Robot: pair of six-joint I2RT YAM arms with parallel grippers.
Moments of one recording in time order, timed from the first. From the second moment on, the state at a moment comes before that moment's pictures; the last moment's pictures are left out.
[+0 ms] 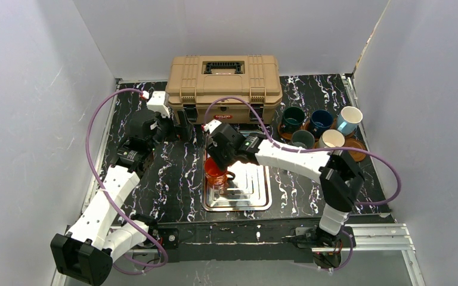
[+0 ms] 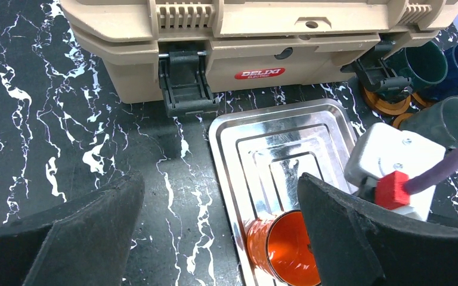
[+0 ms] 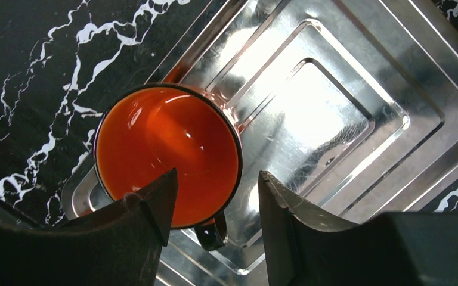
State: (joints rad) left arm -0.31 0.99 0.92 -0.32 0.02 -0.23; right arm 1.02 1.73 1.33 -0.51 0.12 0.21
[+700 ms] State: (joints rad) left arm -0.31 0.99 0.92 -0.32 0.00 -0.23; right arm 1.05 1.88 1.44 -0.51 0.20 0.15
